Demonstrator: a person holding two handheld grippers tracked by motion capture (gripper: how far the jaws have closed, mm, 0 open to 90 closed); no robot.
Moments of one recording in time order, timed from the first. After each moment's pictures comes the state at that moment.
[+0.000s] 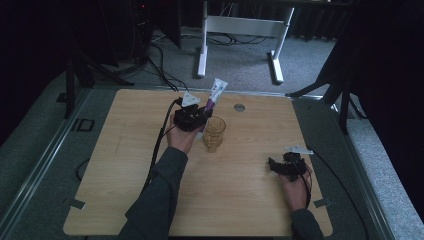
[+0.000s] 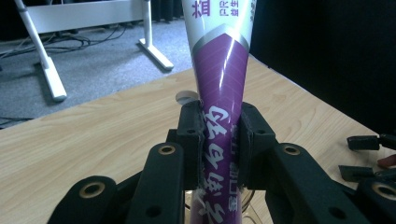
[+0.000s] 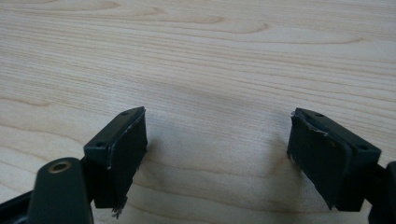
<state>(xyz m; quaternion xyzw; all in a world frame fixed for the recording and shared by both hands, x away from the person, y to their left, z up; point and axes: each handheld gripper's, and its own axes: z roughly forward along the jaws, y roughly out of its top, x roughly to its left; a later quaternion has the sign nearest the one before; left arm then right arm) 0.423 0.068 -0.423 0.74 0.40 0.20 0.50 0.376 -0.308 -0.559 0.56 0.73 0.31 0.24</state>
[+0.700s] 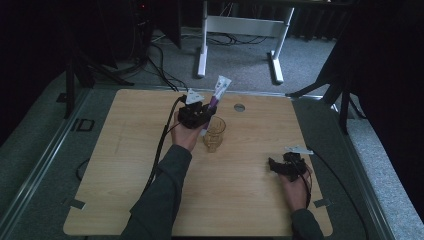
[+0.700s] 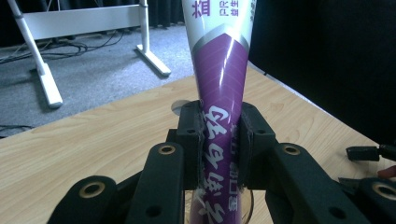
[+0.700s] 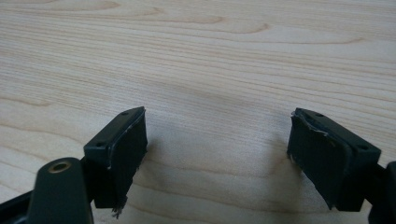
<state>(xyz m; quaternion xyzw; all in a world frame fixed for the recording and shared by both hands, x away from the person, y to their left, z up) 0.432 0.057 -0.421 0.74 0.40 0.20 0.51 0.375 -0.308 -0.559 0.56 0.73 0.31 0.24</state>
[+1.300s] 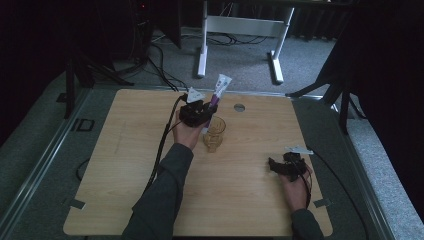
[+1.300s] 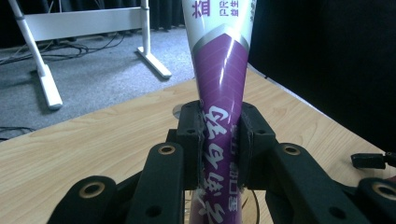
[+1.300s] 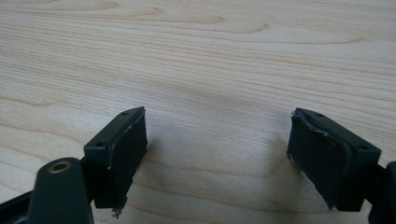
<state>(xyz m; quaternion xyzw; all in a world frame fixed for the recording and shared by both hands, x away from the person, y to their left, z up) 0.440 0.055 -0.424 0.73 0.40 0.20 0.51 0.375 -0.308 -0.559 0.56 0.73 0.31 0.24</state>
